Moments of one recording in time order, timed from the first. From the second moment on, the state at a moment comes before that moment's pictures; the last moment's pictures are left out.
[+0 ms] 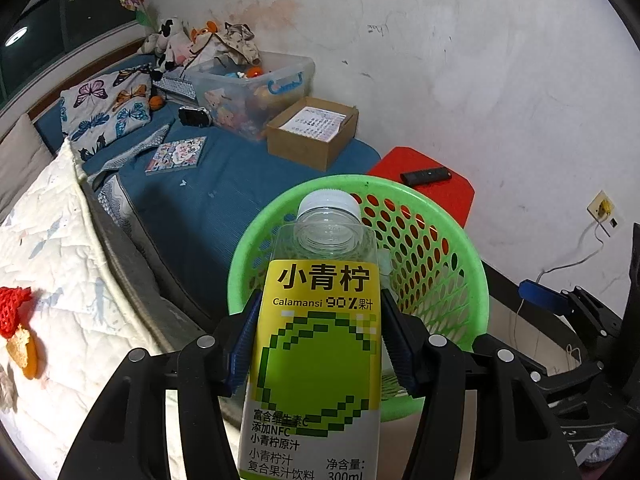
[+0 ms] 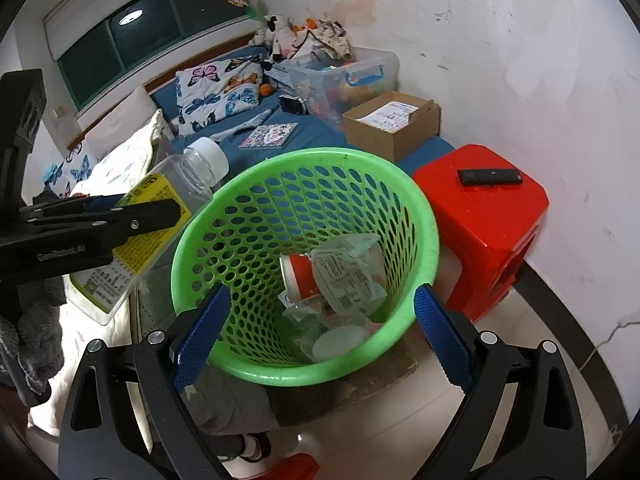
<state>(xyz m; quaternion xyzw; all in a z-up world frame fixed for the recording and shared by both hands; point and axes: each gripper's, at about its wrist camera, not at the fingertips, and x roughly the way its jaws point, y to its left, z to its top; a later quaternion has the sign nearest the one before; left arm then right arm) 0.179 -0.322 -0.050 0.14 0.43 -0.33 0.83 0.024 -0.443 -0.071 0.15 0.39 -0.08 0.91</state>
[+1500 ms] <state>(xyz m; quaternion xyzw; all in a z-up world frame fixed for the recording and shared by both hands) 0.175 -0.114 -0.039 0.03 0.41 -0.18 0.89 0.076 -0.330 -0.048 0.09 0.39 0.04 0.91</state>
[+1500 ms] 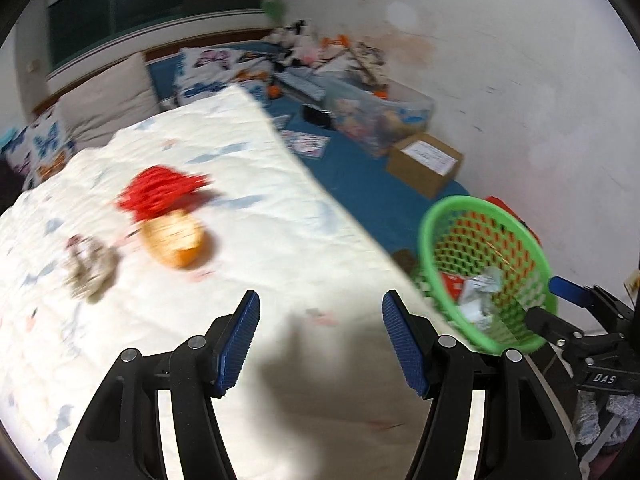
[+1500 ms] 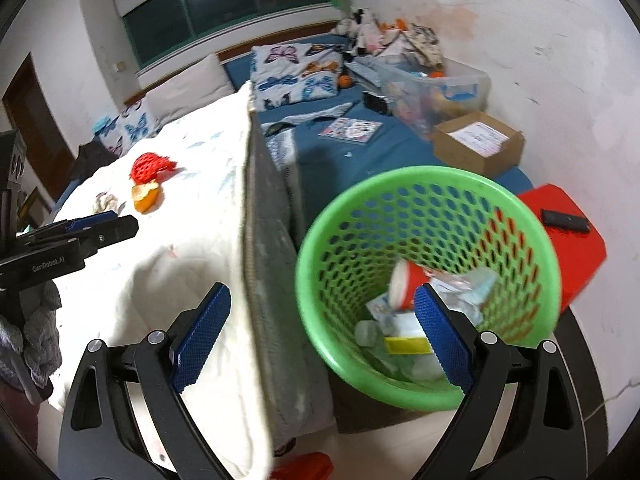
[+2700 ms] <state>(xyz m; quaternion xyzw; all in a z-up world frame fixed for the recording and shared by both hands) 0.257 0.068 -0.045 -0.02 0.42 -0.02 0.91 0.202 -0.140 -0.046 -0.01 0.41 0.21 0.89</state>
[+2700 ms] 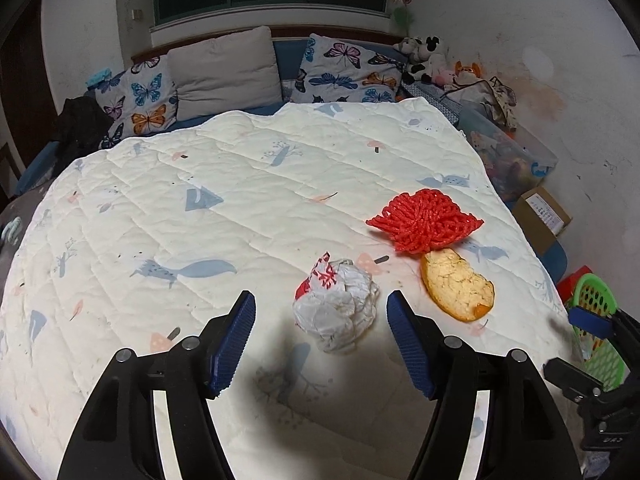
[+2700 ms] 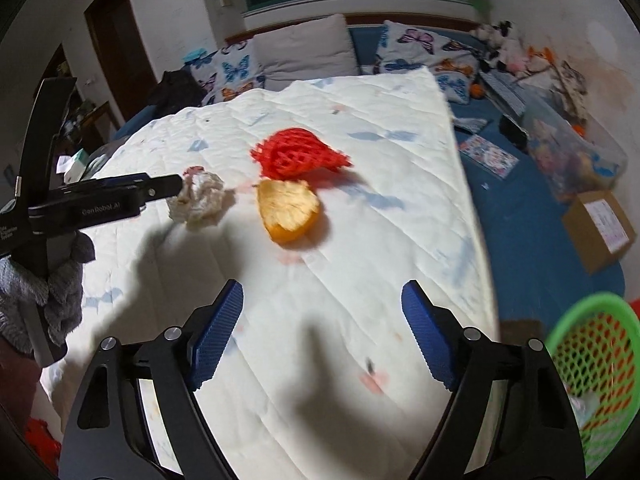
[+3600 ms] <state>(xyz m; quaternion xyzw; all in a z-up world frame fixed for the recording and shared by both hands) 0.298 0.077 -0.075 -0.05 0.45 -0.08 0.89 0.314 -0.087 -0.041 -0.03 0.40 0.25 0.88</state>
